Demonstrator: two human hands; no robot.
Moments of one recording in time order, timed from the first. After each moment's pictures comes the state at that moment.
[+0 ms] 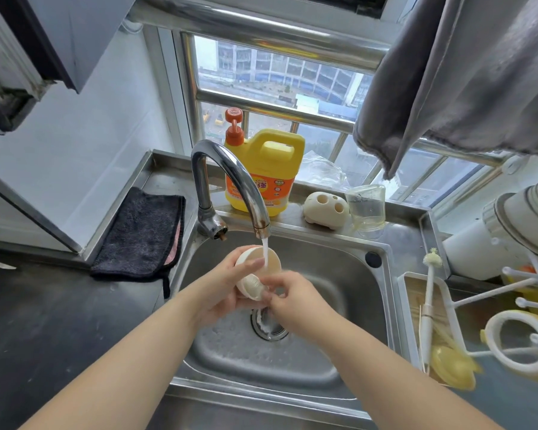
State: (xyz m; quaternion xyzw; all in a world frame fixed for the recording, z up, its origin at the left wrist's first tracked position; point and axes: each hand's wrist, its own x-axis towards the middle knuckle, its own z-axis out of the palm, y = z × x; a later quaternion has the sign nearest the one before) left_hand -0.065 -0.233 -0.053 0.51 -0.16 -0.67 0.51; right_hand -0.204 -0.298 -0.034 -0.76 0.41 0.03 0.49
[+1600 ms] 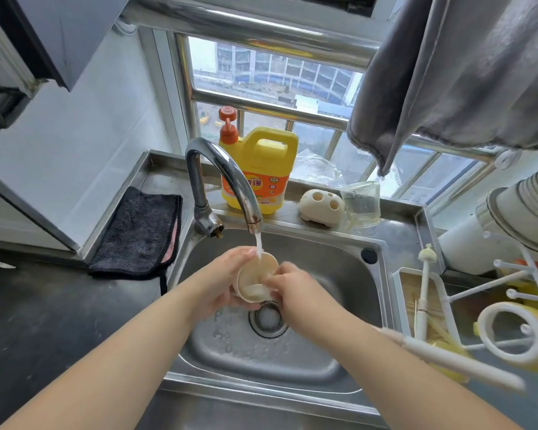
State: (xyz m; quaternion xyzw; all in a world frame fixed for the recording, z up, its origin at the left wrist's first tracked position) left_hand -0.073 -0.238 -0.045 0.58 -0.17 -0.64 0.48; right_hand -0.219 -0.305 -0.026 -0.90 0.32 0.05 0.31
